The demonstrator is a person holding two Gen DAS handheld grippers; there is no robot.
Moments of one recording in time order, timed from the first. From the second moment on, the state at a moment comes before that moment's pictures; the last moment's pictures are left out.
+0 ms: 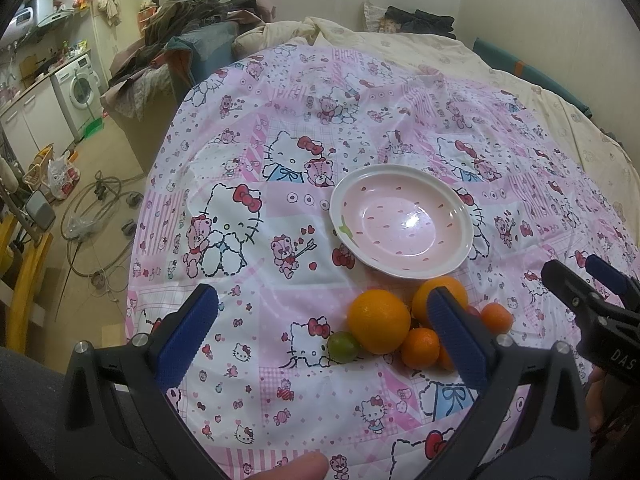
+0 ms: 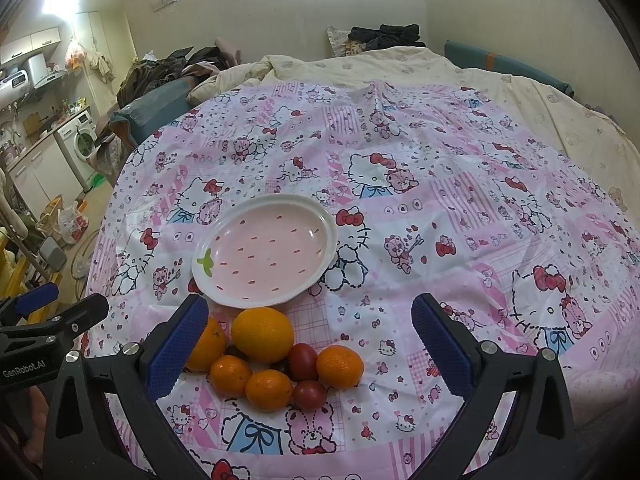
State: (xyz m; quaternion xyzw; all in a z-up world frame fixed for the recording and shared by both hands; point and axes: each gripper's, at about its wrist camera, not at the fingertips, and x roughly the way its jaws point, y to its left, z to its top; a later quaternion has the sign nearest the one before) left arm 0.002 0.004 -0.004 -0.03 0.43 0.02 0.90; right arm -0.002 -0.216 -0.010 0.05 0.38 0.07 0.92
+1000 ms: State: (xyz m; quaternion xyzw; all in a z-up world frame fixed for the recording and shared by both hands) left arm 0.005 0.006 -0.007 -0.01 0.44 0.03 0.90; right arm -0.001 -0.221 -0.012 0.06 0.39 0.08 0.91
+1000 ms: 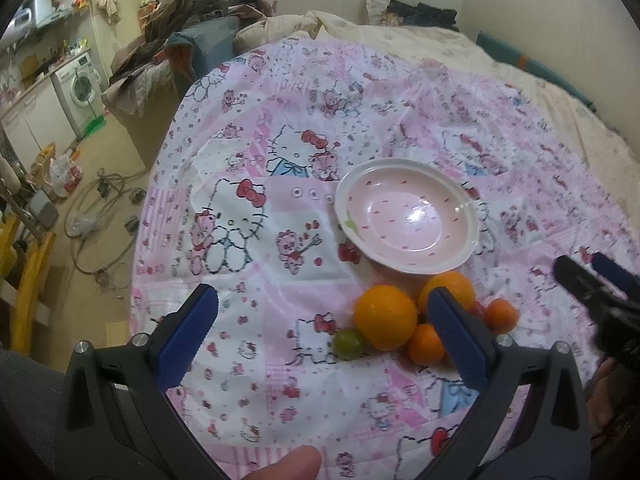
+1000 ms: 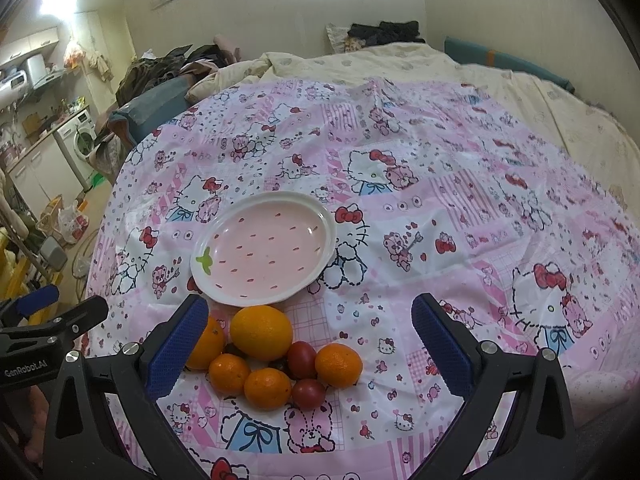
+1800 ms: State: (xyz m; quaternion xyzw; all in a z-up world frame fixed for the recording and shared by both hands) left arm 0.018 0.034 -0.020 -0.06 0.49 0.07 0.87; right arm 0.082 -0.245 -0.120 0.13 0.68 0.16 0.70
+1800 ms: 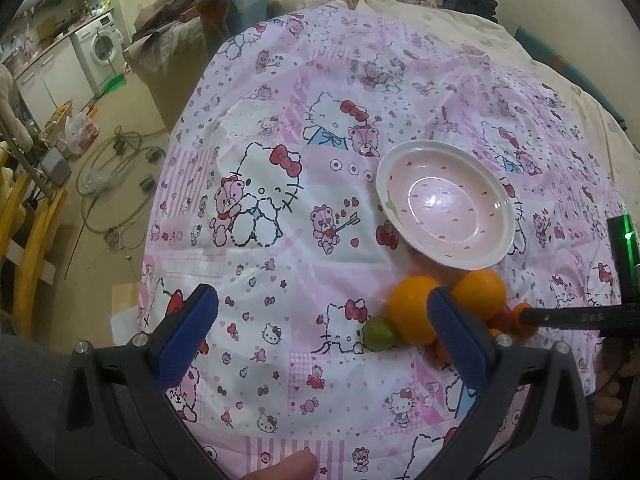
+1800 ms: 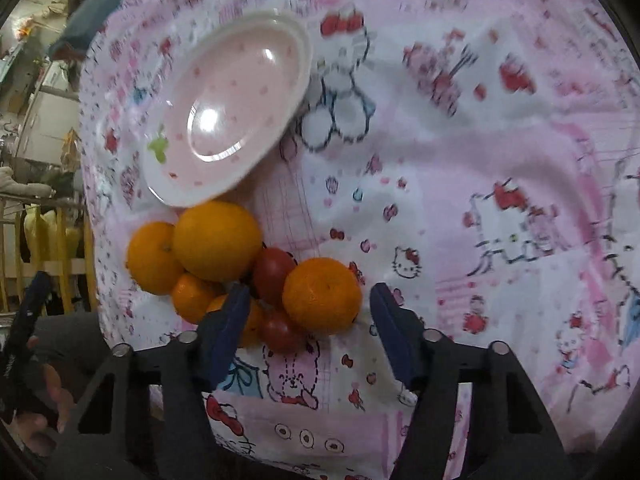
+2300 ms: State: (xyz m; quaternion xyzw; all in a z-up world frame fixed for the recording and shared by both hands) left arm 0.025 0.041 -0.034 -0.07 0.53 0.06 0.84; right arm 0.079 -0.267 -0.097 0.17 0.63 0.15 0.74
